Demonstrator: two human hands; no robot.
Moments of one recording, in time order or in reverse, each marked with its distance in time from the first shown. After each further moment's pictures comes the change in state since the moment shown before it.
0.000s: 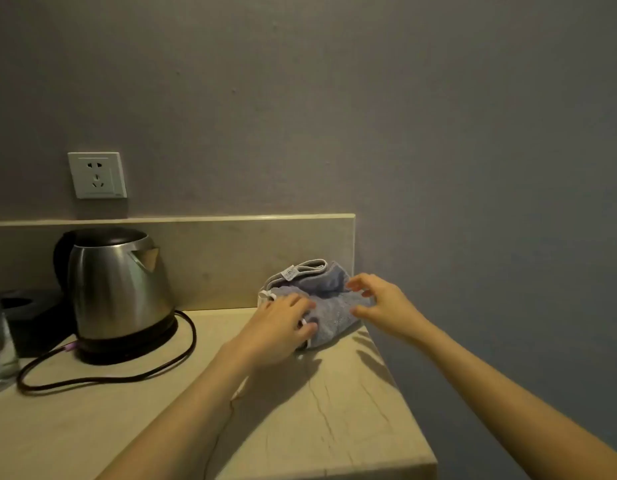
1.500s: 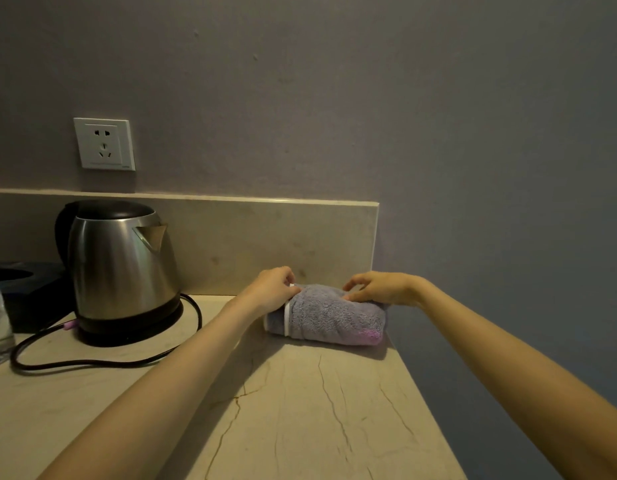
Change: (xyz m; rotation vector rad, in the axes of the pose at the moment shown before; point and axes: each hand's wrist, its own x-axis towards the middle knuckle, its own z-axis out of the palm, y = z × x) left_hand 0.044 -0.058 0.001 -0.332 -0.031 -0.397; right_hand 0.079 0.018 0.013 -0.063 -0.620 0.354
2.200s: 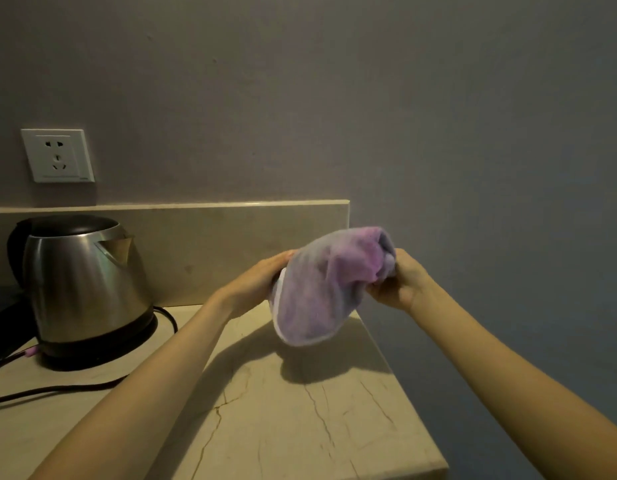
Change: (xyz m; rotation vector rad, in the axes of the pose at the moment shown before) left_hand -0.014 0.032 -0.011 -0.757 -0.256 0.235; right_hand -0.052 0.007 0.001 1.504 0.297 -0.223
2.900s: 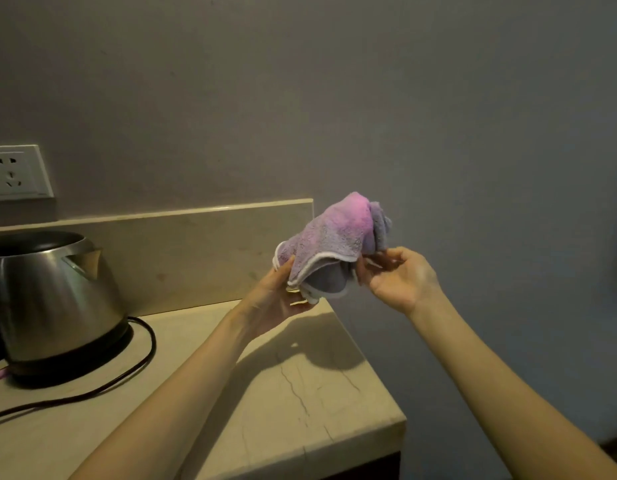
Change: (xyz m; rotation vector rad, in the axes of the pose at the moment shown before) left_hand -0.002 -0.002 0.065 -0.707 -0.145 -0.119; right_hand -0.072 -0.011 -0.009 0.519 0.097 -0.109
